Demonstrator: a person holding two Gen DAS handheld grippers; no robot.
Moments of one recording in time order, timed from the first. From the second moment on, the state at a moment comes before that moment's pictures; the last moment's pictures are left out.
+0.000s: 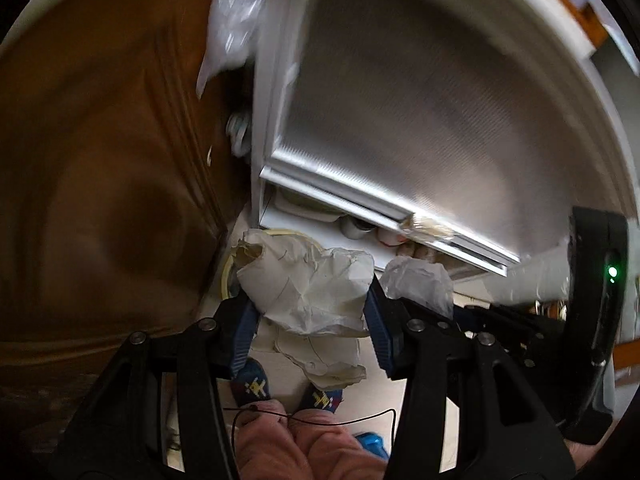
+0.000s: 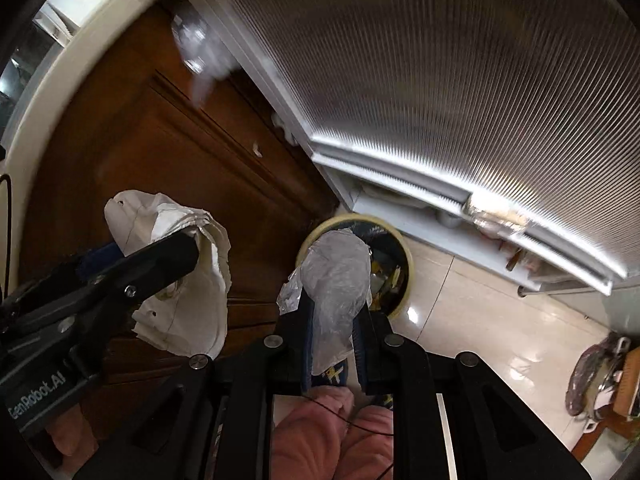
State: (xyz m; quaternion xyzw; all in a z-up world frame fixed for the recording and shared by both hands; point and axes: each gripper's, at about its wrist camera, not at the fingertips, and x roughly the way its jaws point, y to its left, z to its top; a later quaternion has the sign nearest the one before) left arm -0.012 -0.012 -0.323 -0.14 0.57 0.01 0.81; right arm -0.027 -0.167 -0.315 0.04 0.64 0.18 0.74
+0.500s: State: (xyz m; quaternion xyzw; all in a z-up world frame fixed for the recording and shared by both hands) left arm 0.018 0.012 -0.521 -0.16 0.63 0.04 0.76; right arm 0.010 -0.156 -0.500 0.05 0.68 0.16 0.72
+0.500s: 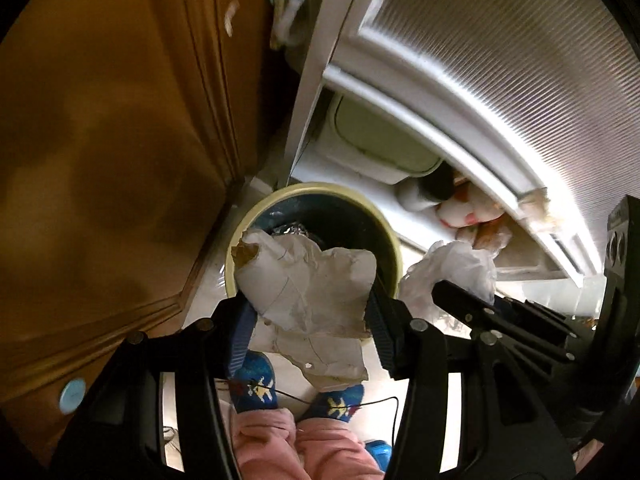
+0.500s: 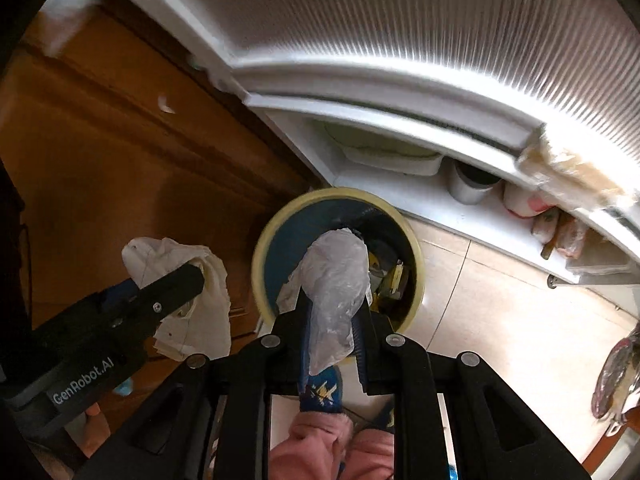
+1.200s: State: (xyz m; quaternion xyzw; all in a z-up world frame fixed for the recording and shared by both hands) left arm 0.034 0.013 -0.593 -0.10 0.67 0.06 0.74; right arm 0.019 -0.176 -0.598 0.10 0.70 0.11 0.70
